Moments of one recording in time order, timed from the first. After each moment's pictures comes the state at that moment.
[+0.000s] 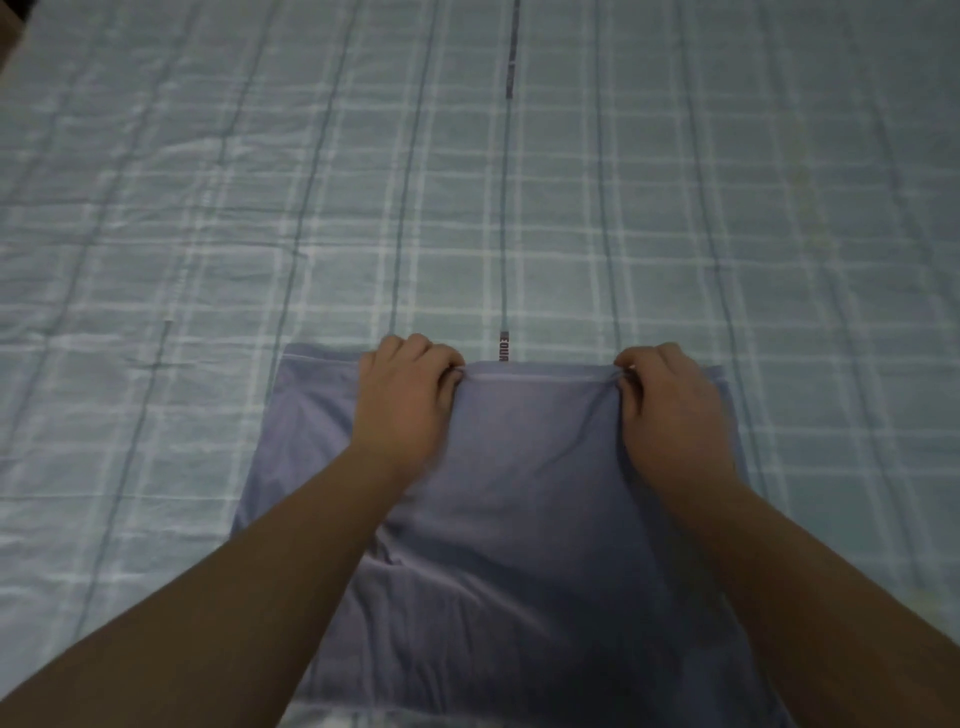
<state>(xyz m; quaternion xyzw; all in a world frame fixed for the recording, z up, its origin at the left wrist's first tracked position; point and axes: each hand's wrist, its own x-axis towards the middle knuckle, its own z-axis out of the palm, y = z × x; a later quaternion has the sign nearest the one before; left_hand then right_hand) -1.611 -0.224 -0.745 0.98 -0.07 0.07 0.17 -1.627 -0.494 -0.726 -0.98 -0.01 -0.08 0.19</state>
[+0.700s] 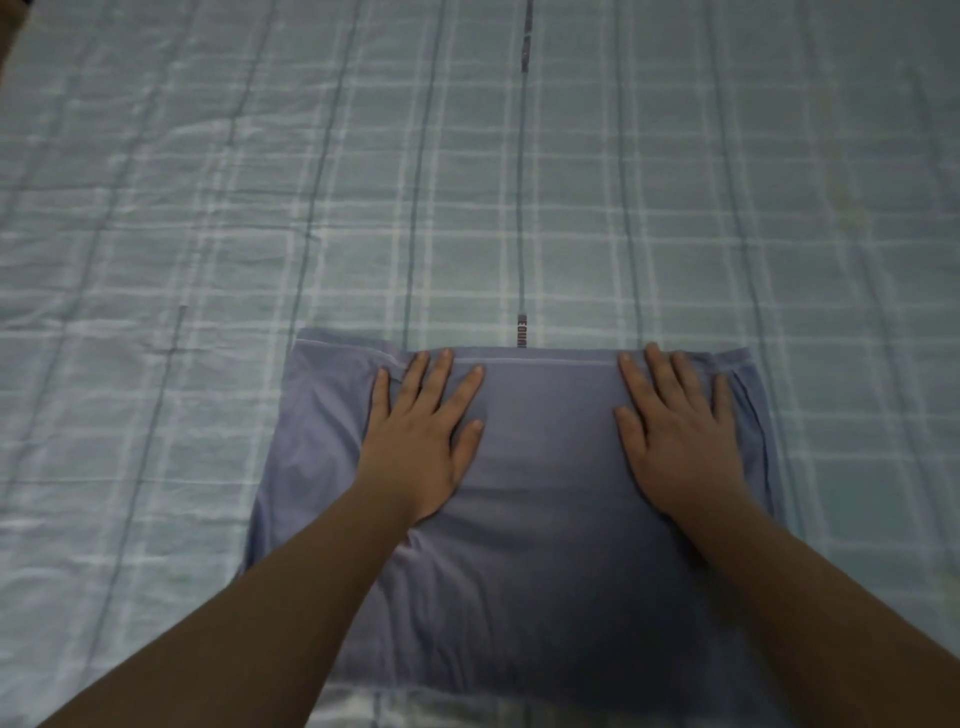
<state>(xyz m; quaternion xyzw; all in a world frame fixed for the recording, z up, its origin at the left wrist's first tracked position) -1.666 -0.210 -0.775 0.99 -0.11 -0.11 0.03 -1.659 -0.502 -0.772 -1.00 -0.04 0.06 0.03</state>
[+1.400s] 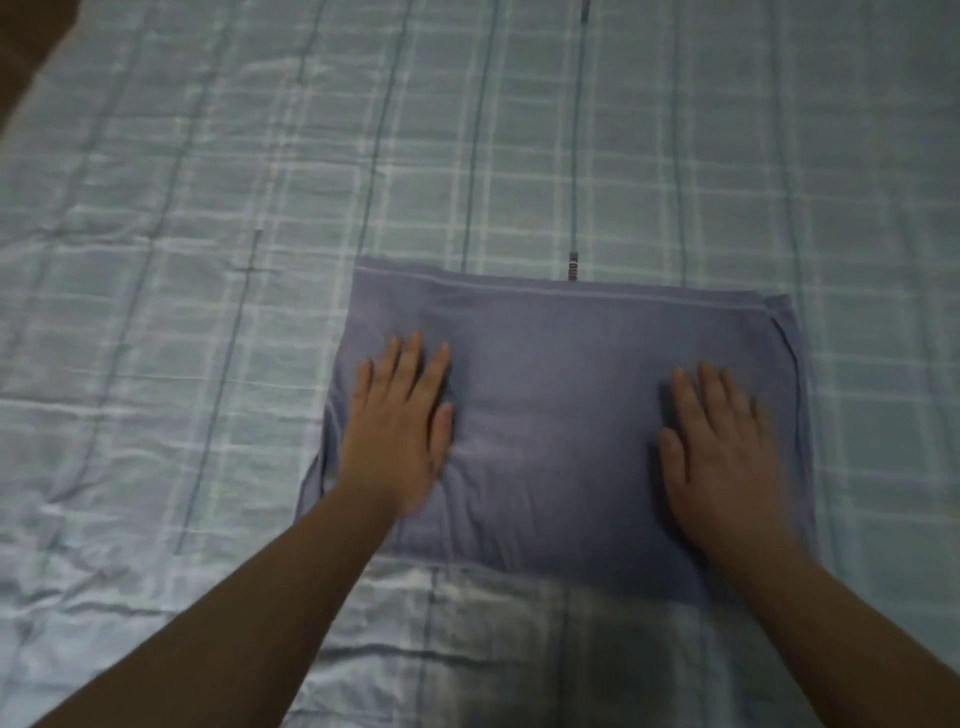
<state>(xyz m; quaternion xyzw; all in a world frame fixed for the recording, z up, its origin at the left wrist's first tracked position) -1.757 -0.151 -0.743 0.99 -0.05 -0.03 0.11 -1.764 -0.479 -0.738 -0.99 -0.06 -0.02 0.09</state>
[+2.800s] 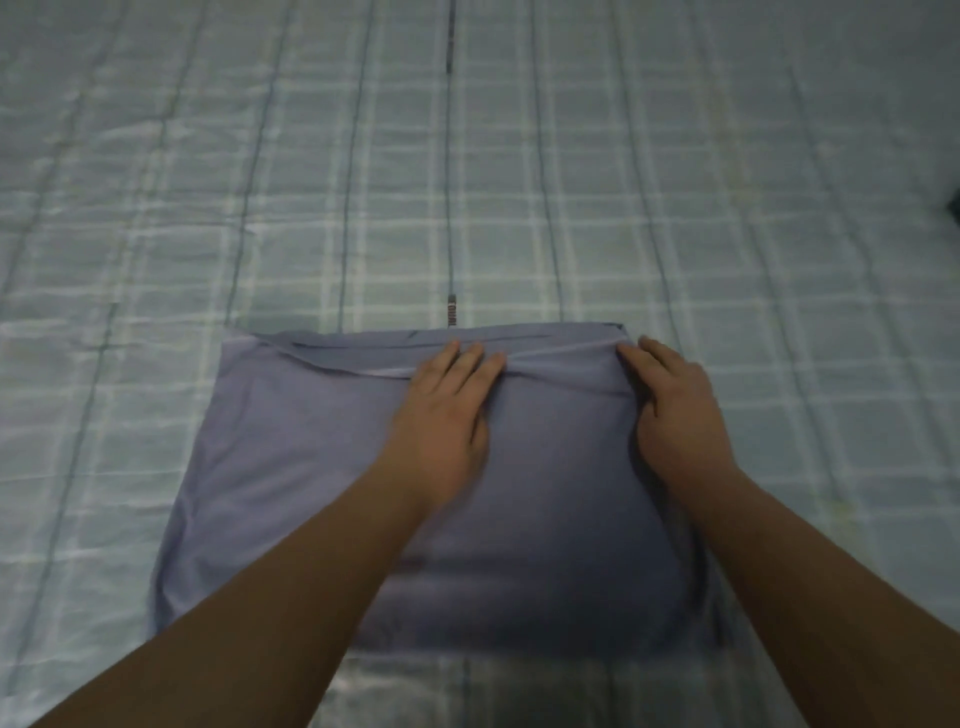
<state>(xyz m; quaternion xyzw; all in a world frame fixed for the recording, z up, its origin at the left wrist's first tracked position) -1.680 -0.293 -0.742 0.96 -0.19 -0.05 0.20 -1.686 -0.566 -0.743 -0.97 0.03 -0.02 0.24</state>
